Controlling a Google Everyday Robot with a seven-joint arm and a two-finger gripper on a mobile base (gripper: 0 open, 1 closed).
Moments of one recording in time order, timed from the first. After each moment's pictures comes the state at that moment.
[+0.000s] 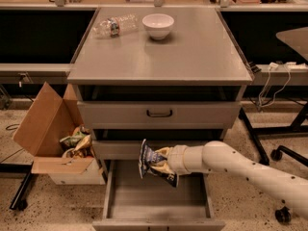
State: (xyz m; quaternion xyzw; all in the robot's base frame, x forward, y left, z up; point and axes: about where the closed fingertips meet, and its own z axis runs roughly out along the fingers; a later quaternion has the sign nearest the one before) arm 0.537 -0.025 0.537 -0.58 0.68 0.20 0.42
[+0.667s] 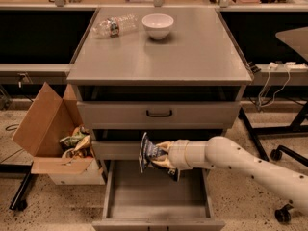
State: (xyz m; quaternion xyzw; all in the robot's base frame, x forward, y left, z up) arm 0.541 -0.028 0.570 -0.58 0.67 0.18 0.43
